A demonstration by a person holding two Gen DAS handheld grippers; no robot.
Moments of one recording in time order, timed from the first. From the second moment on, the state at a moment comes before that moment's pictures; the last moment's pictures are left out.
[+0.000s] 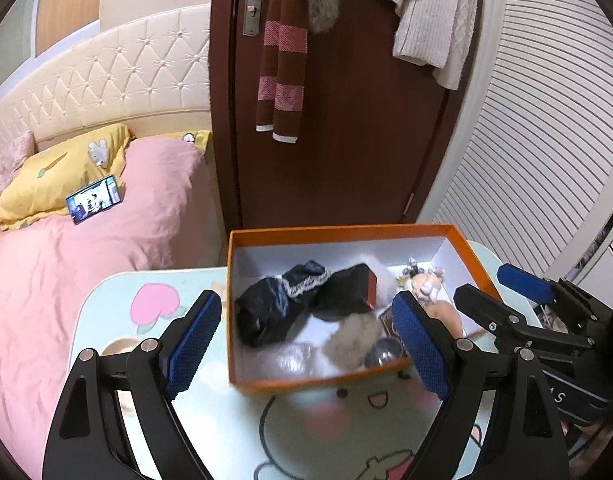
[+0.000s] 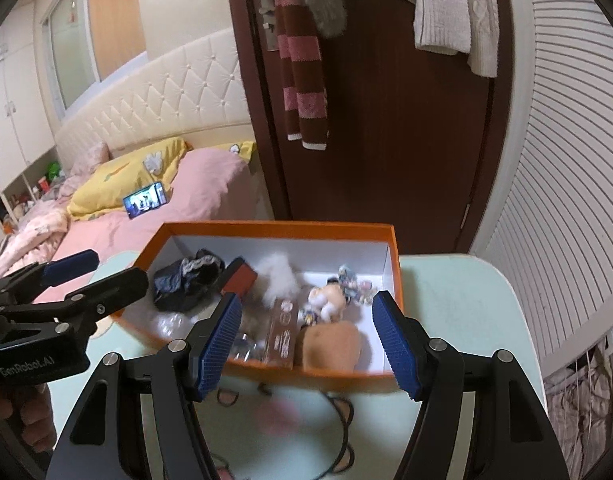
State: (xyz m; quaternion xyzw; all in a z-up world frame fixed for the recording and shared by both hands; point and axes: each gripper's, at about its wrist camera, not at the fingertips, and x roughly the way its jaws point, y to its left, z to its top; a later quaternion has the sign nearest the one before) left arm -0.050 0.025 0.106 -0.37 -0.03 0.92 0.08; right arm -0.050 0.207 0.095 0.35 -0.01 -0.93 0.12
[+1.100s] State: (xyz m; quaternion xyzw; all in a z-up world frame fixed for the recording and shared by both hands) left arm 0.022 0.013 0.008 -0.45 -0.01 0.89 -0.02; right arm 0.031 0.208 0.006 0.42 0.02 -0.90 0.05
